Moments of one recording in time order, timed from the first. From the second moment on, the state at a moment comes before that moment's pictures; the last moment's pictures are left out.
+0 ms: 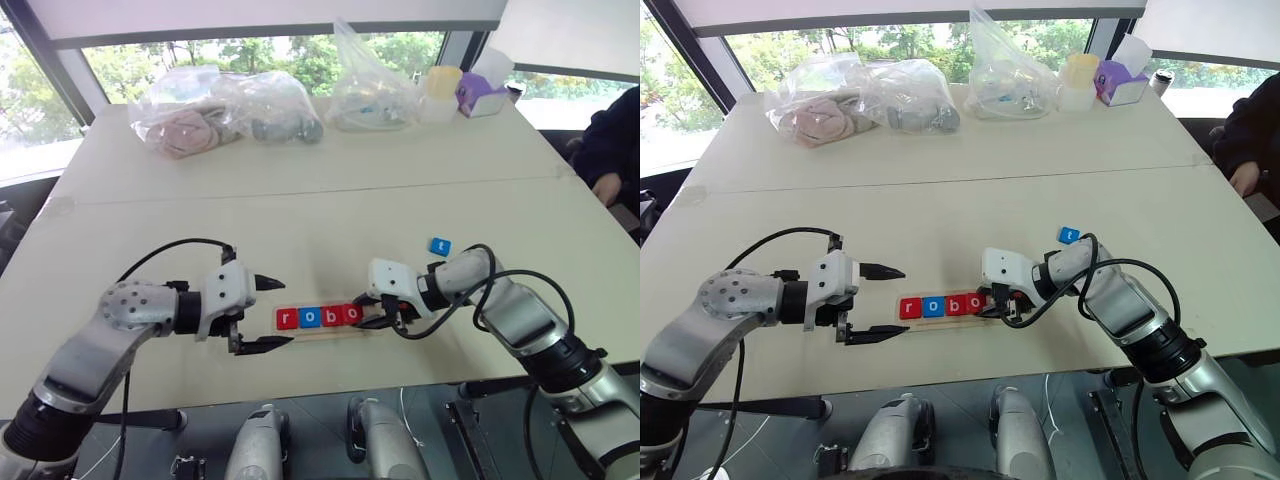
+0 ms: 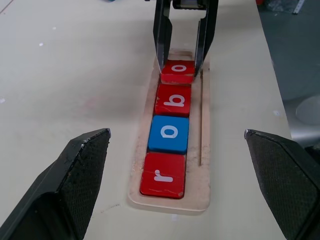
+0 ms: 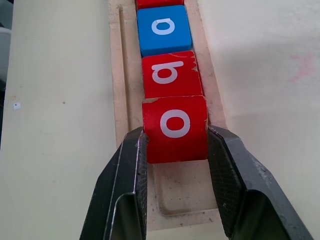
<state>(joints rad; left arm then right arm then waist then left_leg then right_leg) -0.17 0.82 -0.09 -0.48 -0.39 0.45 -1.04 -0.54 -0.73 0.42 -0.19 0.11 0.56 1.20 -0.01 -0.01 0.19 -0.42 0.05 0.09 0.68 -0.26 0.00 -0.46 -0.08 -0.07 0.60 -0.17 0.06</state>
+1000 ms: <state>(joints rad) -0.17 0.82 -0.09 -0.47 -0.38 0.44 -1.04 -0.61 -0.72 0.37 -0.18 0.11 0.57 1.17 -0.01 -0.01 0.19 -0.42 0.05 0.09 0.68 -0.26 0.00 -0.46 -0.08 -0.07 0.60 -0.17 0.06</state>
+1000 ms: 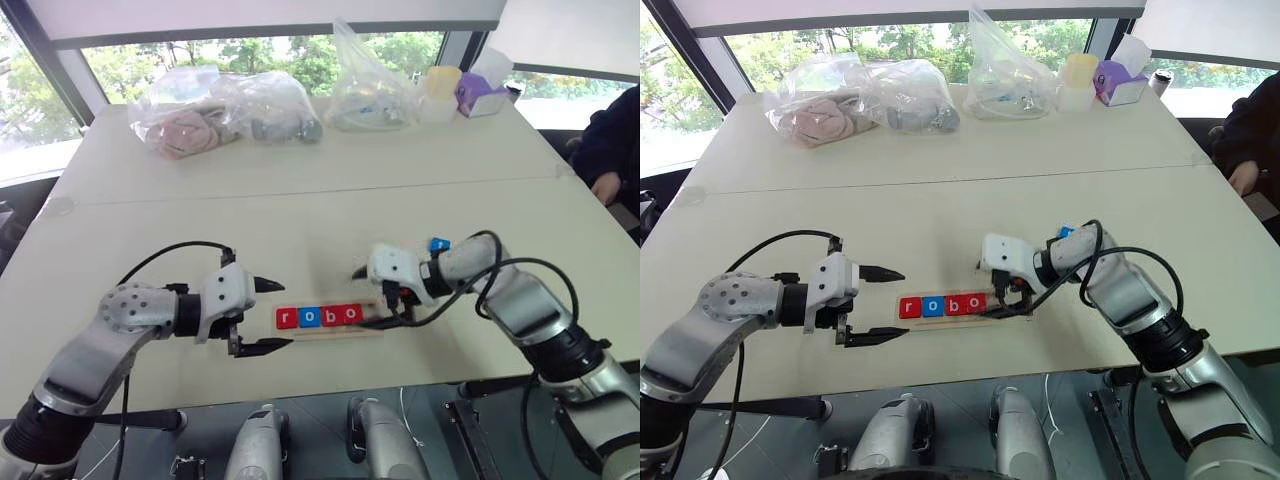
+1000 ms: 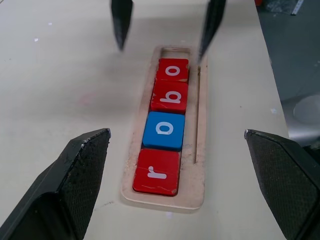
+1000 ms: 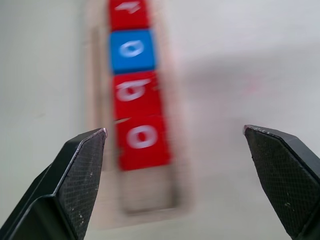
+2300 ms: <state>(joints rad) -0.16 0.82 -0.09 -0.47 -0.38 0.43 -1.04 -0.55 -0.71 0.38 -0.15 0.02 0.48 1.12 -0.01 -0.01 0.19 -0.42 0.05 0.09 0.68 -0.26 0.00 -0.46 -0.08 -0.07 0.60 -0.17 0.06</state>
